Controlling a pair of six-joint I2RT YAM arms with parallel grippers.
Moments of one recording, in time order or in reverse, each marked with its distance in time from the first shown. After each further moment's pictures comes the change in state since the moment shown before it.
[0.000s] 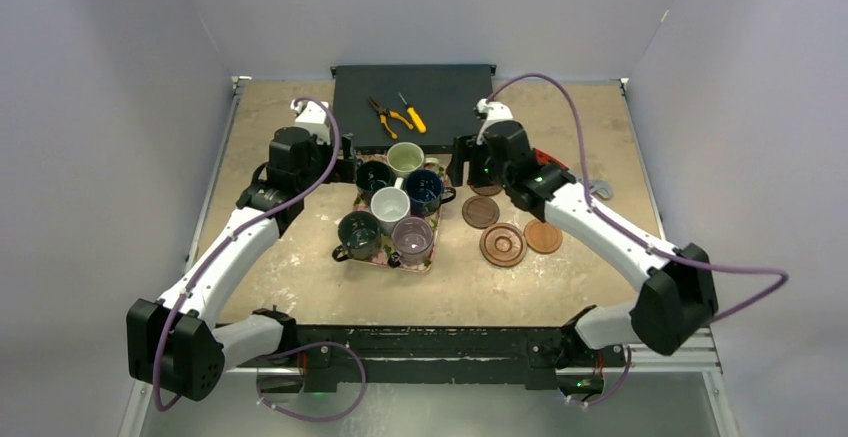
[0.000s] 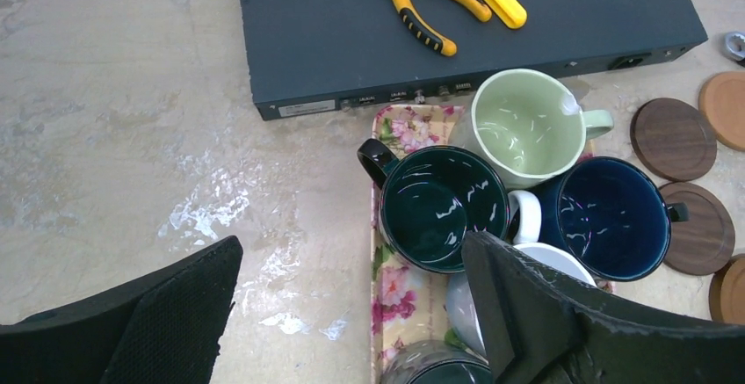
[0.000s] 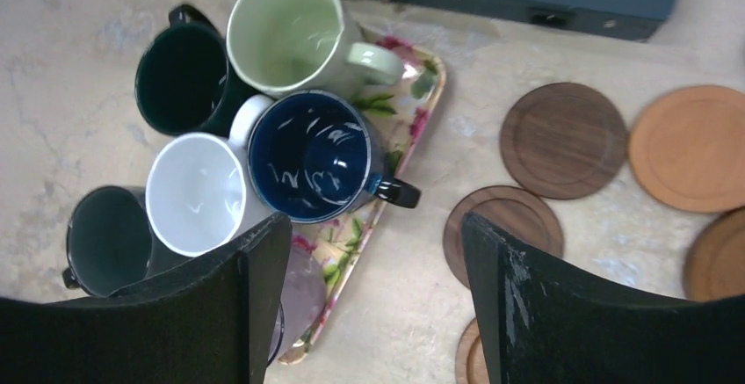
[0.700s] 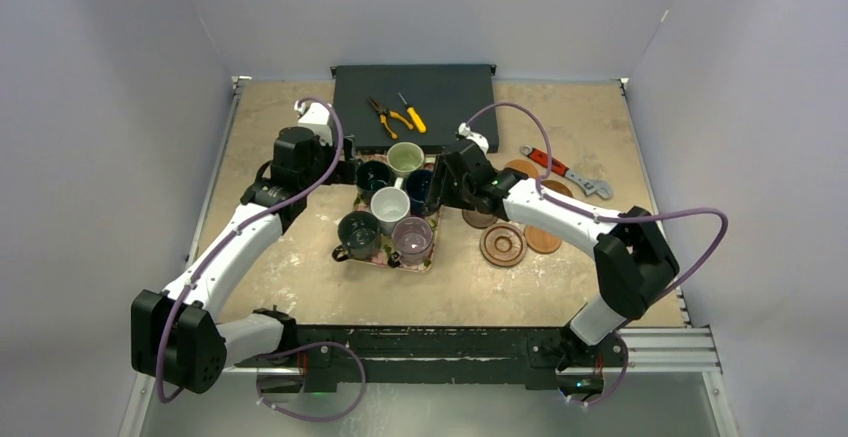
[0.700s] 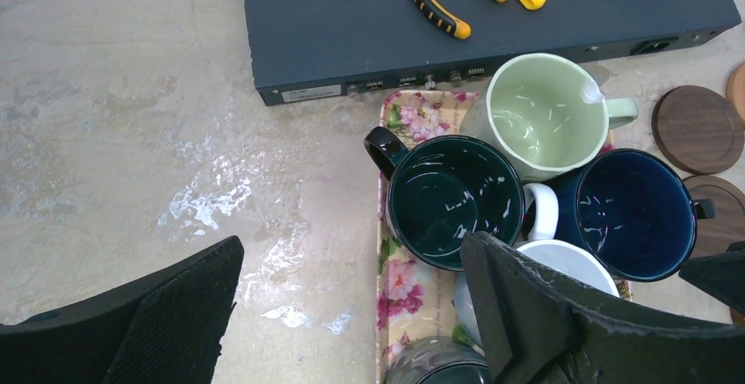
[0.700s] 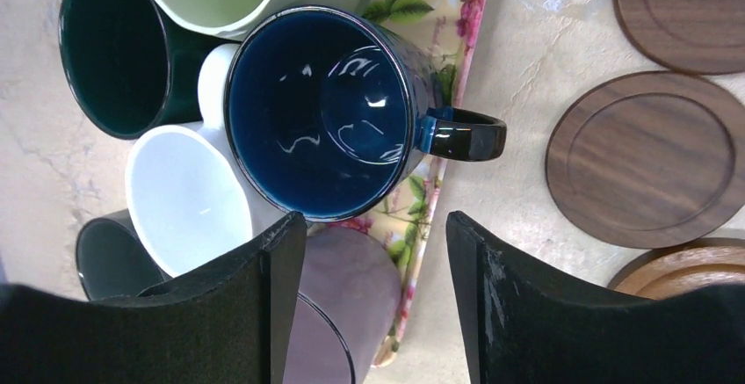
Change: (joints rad) left arm 0.000 0.036 0.000 -0.010 -0.009 -0.001; right arm 0.136 0.267 0.055 -0.049 0.069 0.359
